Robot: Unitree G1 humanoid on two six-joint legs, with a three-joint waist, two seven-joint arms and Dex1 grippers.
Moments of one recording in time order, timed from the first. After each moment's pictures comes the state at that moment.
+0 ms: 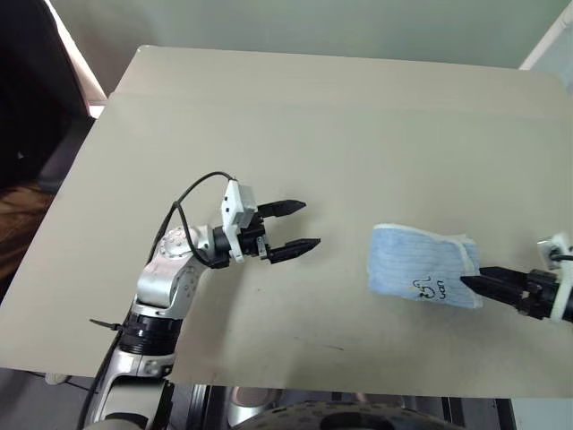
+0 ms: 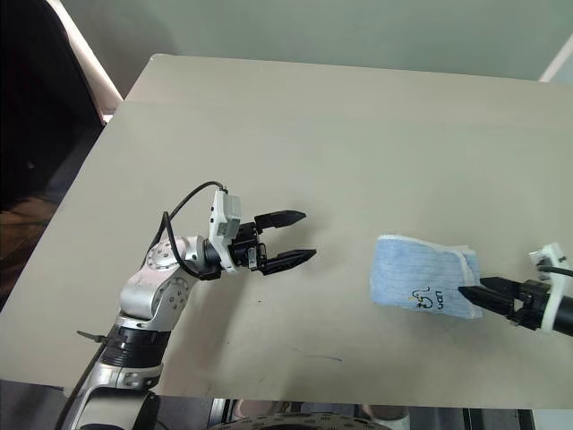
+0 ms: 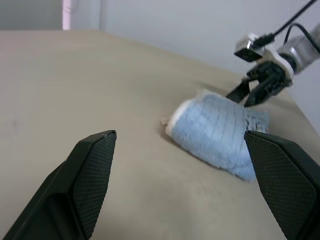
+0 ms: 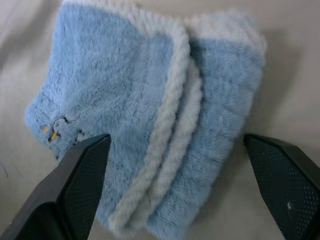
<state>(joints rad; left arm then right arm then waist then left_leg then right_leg) -0.29 0.42 -0.05 -0.15 -0.52 0.37 -1.04 0.20 -0.98 -0.40 -0.05 0.78 0.87 1.03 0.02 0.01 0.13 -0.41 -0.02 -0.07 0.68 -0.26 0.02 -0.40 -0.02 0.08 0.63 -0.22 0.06</state>
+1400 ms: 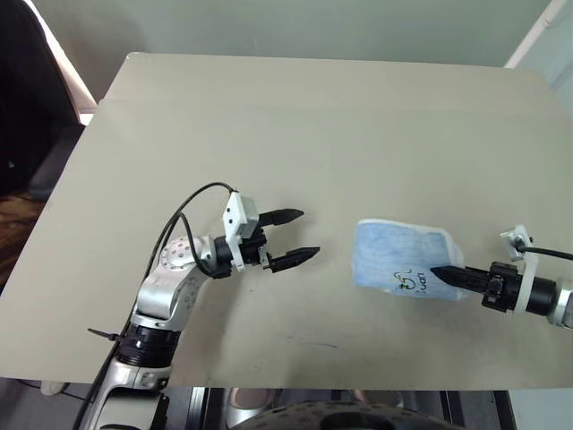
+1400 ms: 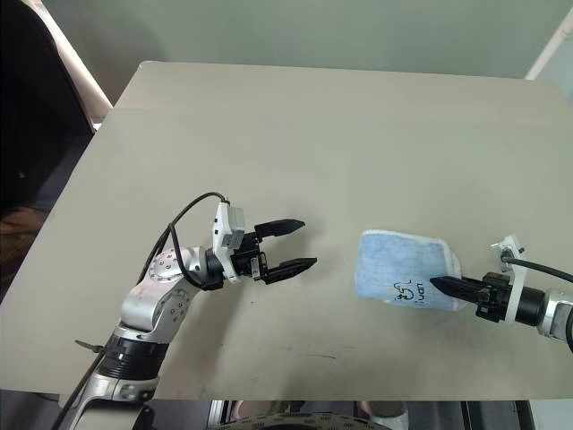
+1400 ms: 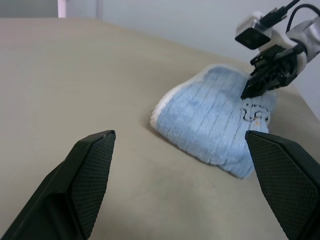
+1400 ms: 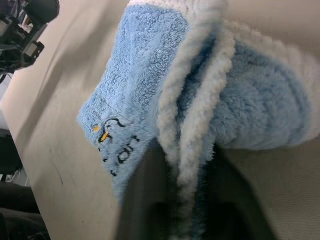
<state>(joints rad) -0.23 0.44 -0.09 -0.11 -0.49 0.29 -1.02 0.11 -0.89 -0.39 -0.21 0.87 1.06 0.96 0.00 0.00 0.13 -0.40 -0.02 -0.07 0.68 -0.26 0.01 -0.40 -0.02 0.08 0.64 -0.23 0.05</state>
